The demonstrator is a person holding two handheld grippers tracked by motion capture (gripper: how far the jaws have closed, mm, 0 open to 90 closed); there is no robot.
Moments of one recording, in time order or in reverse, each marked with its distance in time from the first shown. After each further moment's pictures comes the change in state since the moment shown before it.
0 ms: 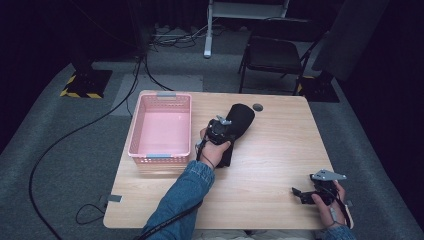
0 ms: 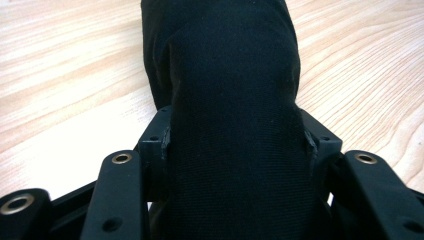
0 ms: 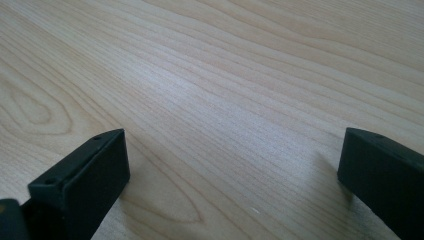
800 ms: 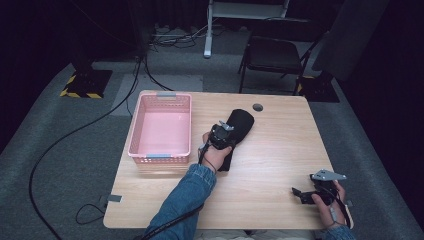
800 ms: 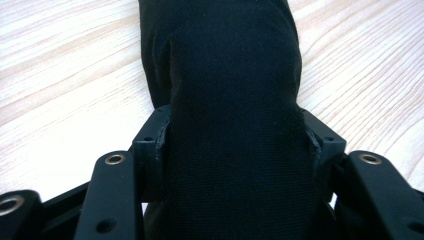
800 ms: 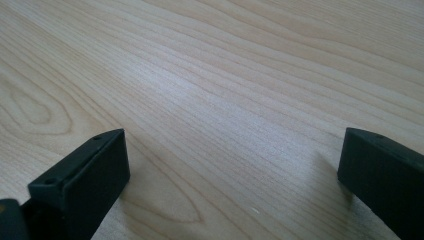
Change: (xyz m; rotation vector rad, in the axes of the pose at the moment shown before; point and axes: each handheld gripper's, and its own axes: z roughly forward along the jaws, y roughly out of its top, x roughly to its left) left arm -0.011 -0.014 0.018 0.043 0.047 0.081; right arm 0.000 0.000 0.000 0.000 0.000 0.000
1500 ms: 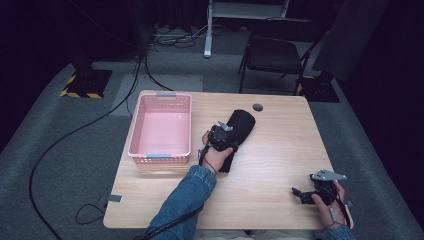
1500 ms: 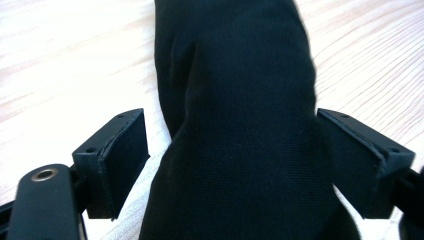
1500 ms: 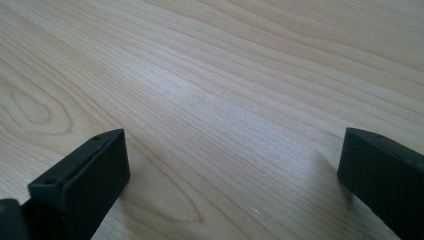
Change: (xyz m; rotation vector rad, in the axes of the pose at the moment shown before) left arm 0.003 -0.001 -0.005 -0.056 -0.010 -0.071; right arm 0.000 0.000 0.000 0.000 0.000 0.000
